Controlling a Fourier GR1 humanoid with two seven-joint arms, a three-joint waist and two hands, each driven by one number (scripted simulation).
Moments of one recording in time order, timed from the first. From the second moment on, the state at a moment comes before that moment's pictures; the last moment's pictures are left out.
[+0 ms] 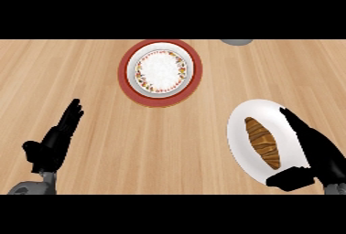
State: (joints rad) left arm -0.05 0.34 -0.08 -1.33 0.16 0.05 -0.16; right arm 0.00 -0.49 0.21 -1.89 0.46 0.16 0.72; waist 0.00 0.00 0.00
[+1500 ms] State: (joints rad) left arm -0.05 0.24 0.02 -1.36 0.05 -0.02 -0.11; right arm -0.12 -0.30 0.15 -1.45 0.71 0.17 0.35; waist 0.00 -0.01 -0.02
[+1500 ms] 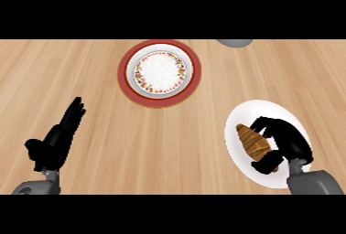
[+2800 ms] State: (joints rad) left arm -0.04 0.25 0.05 -1.37 0.05 -0.05 -0.11; right arm -0.13 -0.01 0.63 -2.05 1.56 0.06 1.10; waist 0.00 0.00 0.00
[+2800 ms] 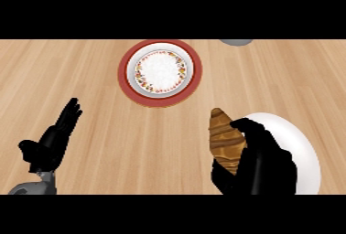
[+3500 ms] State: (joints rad) left arm -0.05 0.22 0.05 -1.37 0.03 -0.06 -0.11; right arm -0.62 -0.01 0.52 -1.77 1.39 0.09 1.14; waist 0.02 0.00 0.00
